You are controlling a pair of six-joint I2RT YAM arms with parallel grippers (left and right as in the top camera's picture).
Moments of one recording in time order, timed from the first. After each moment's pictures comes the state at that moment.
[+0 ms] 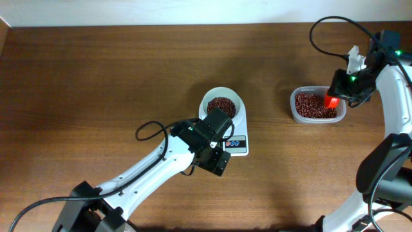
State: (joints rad) left arm -0.72 1.58 1.10 -0.93 -0.02 -0.27; right arm -0.27 1.92 1.67 -1.11 -0.23 -0.04
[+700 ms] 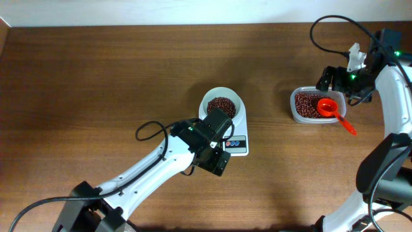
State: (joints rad) left arm -0.72 1.58 1.10 -0.93 -0.02 -0.27; right arm -0.27 1.92 1.66 -1.04 -0.23 -0.03
